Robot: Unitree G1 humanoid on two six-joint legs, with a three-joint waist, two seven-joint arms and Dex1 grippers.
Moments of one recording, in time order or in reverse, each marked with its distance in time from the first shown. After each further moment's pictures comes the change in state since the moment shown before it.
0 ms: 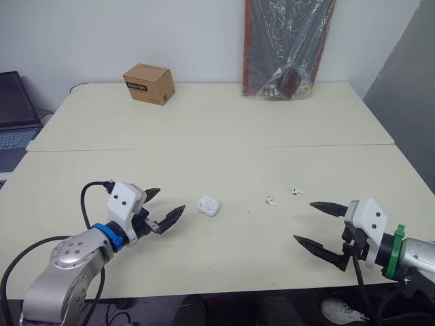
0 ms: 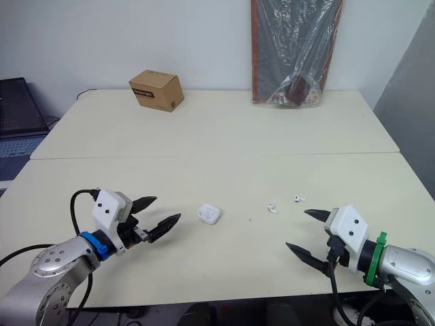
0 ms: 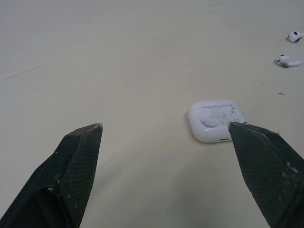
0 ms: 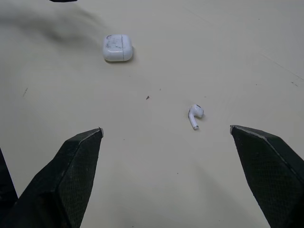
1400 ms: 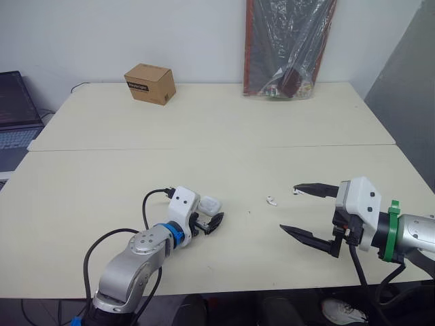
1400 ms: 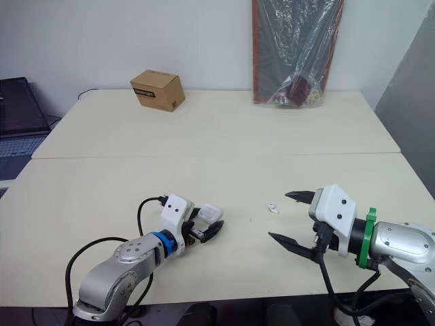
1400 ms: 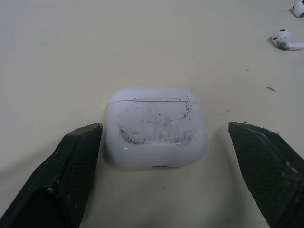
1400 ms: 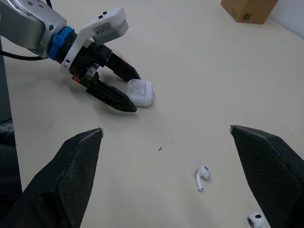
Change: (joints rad) left arm -0.184 -0.221 -0.359 0.073 0.116 0.222 0.270; right arm -0.264 -0.086 0.014 -0.113 0.159 0.183 -0.036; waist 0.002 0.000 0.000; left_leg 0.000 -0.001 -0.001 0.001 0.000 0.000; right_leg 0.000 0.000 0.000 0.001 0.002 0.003
